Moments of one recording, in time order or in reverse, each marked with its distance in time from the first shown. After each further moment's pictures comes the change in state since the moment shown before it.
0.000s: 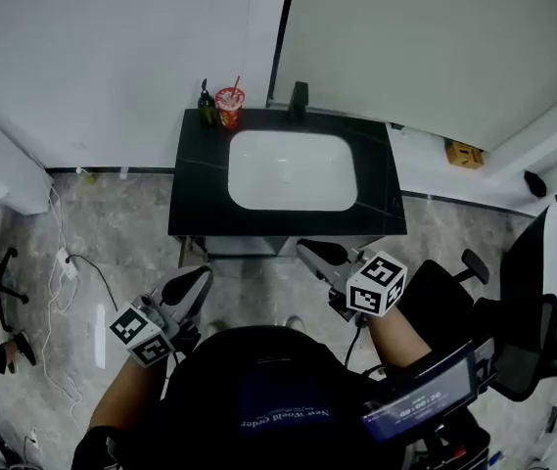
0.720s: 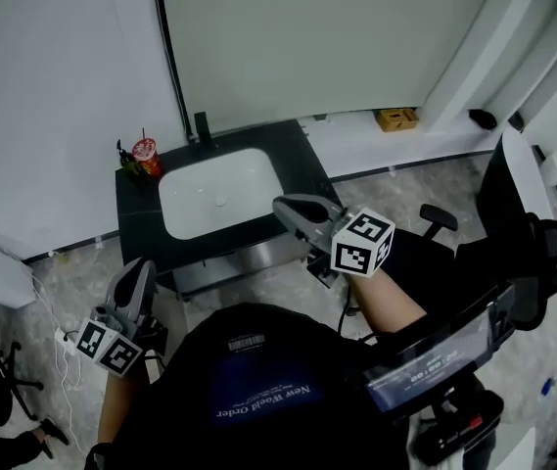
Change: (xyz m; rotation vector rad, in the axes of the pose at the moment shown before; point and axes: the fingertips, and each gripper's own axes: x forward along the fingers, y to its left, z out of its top) left arm 0.070 -0.061 0.080 0.173 -0.094 -0.025; right arm -0.145 -0.042 0.108 -0.026 -0.340 -0.167
